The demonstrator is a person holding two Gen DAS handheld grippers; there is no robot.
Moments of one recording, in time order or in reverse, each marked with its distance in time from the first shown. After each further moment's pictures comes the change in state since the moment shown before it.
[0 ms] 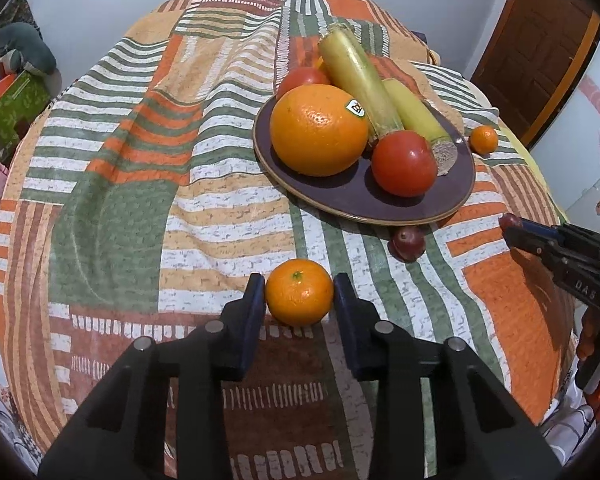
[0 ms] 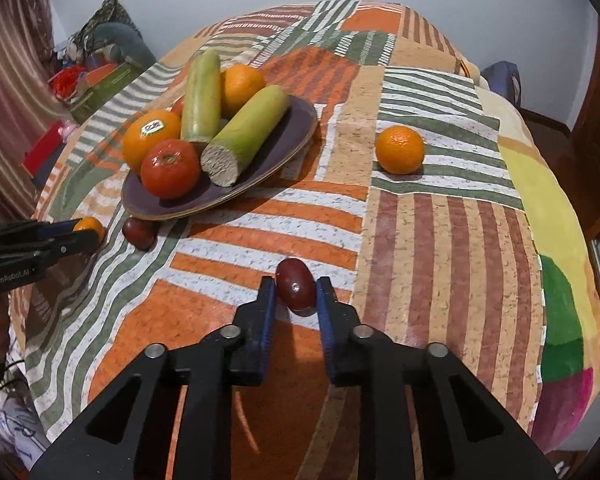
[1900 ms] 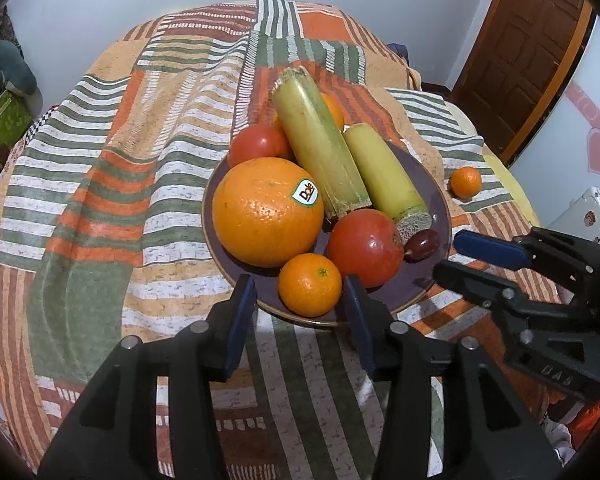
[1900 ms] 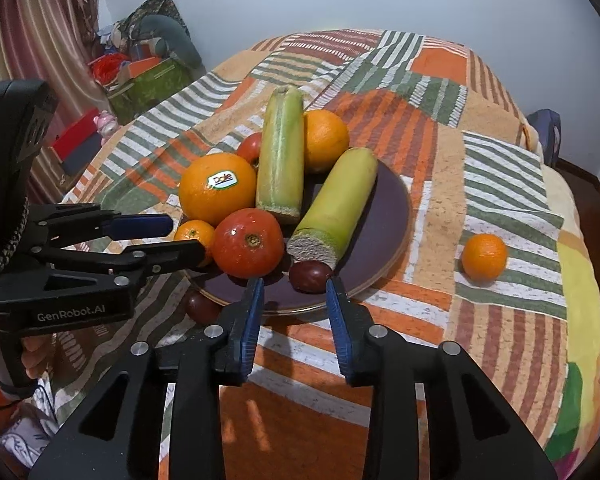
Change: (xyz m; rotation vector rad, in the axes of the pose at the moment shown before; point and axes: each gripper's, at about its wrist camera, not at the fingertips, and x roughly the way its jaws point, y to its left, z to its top) left arm 0.008 -0.023 0.051 0.025 -0.052 -0.057; right arm 0.010 0.050 0.049 -0.148 -0.053 0.075
